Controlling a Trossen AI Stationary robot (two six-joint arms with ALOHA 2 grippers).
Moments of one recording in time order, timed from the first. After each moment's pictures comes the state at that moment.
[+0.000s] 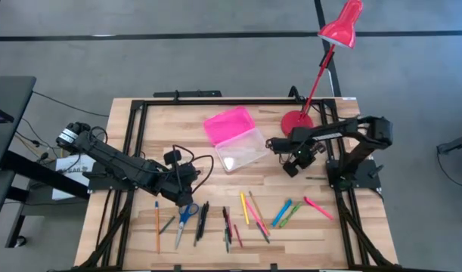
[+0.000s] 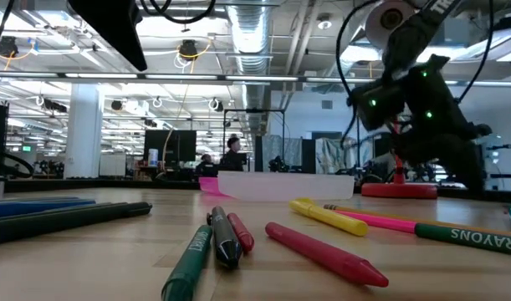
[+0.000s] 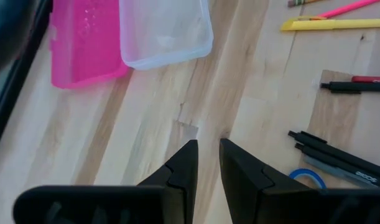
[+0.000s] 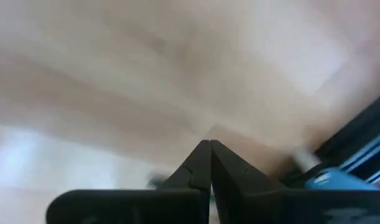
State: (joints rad) left arm -0.44 1.41 1.17 -1.00 -0.54 -0.61; right arm -0.25 1.60 0.80 -1.11 -0.02 0.69
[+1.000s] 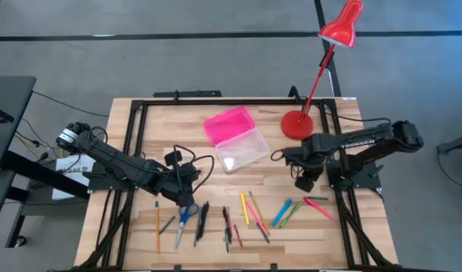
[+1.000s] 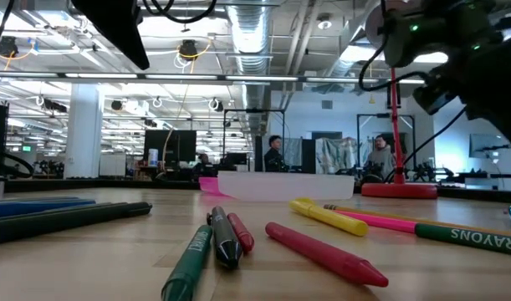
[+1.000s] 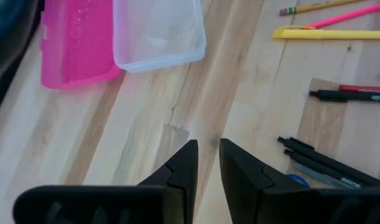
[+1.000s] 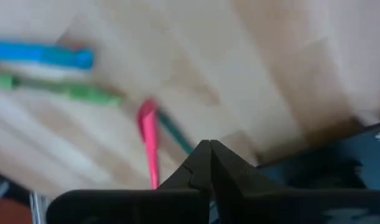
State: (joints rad) left arm -0.44 1.41 1.17 -0.97 -0.52 -0.64; right arm 0.02 1.30 0.81 -1.24 -0.28 0.55
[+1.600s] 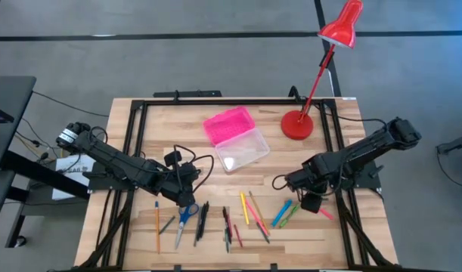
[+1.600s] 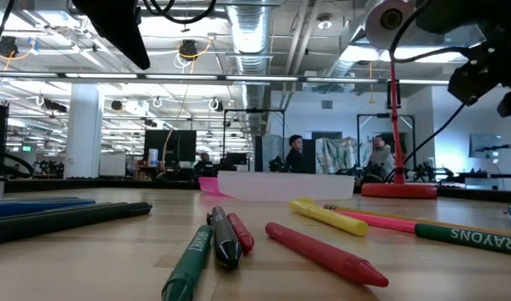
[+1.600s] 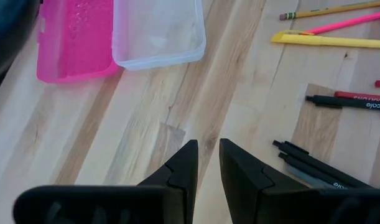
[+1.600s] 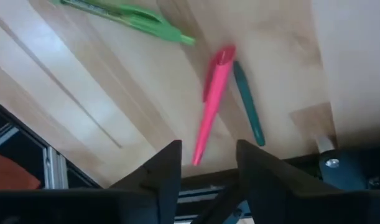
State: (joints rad) left arm -0.44 1.41 1.17 -0.97 -0.52 -0.67; right arm 0.34 1.34 0.81 -1.14 -0.39 0.74
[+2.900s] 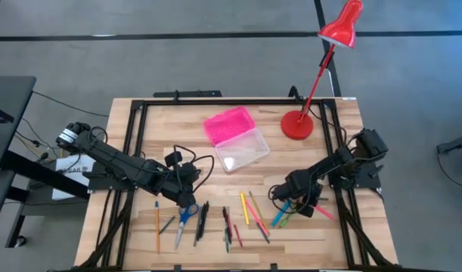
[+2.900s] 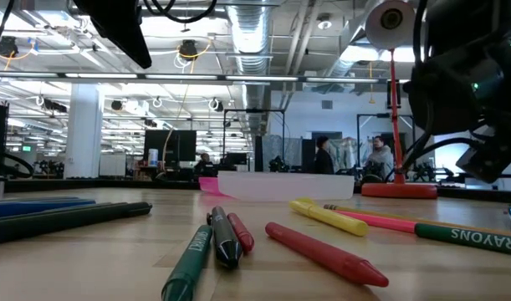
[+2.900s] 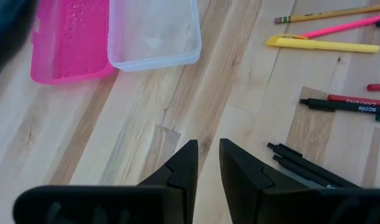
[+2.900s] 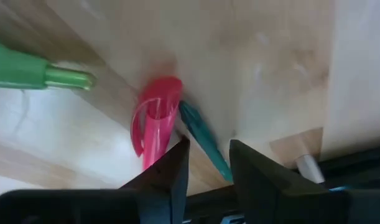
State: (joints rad) left arm -0.44 1.41 1.17 -0.95 -0.51 -0.68; right arm 0.36 1.75 0.78 -1.07 -0.36 0.70
